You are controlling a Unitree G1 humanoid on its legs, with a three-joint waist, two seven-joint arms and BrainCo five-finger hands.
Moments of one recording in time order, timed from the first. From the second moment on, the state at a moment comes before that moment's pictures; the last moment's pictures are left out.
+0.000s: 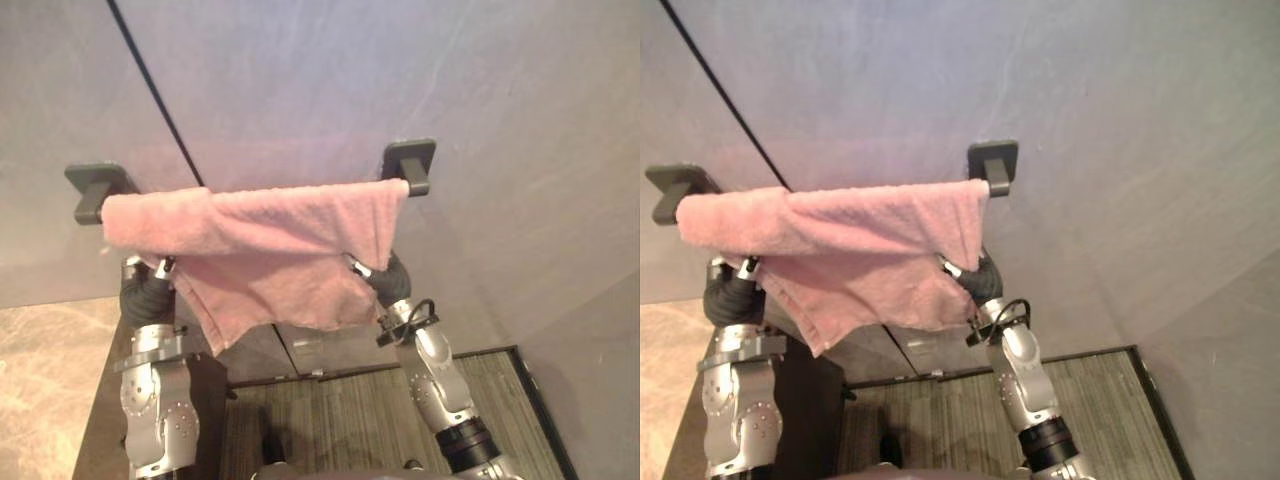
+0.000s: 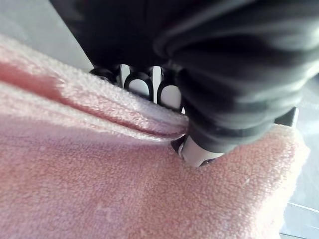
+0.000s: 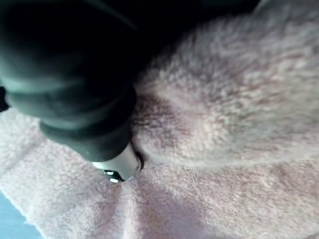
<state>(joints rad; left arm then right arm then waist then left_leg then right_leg) 0.15 0.09 0.29 -0.25 -0.57 -0.22 -0.11 -0.10 -0.01 0.27 0.04 0.43 -0.22 0.20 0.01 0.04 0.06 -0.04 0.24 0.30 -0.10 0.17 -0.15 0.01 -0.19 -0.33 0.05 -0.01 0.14</state>
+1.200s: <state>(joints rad) 0.56 -0.01 0.13 0.09 -0.14 -0.03 -0.27 0.41 -0.07 0.32 0.06 0.30 -0.03 0.35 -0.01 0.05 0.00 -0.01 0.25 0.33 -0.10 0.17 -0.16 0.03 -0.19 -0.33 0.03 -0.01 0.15</state>
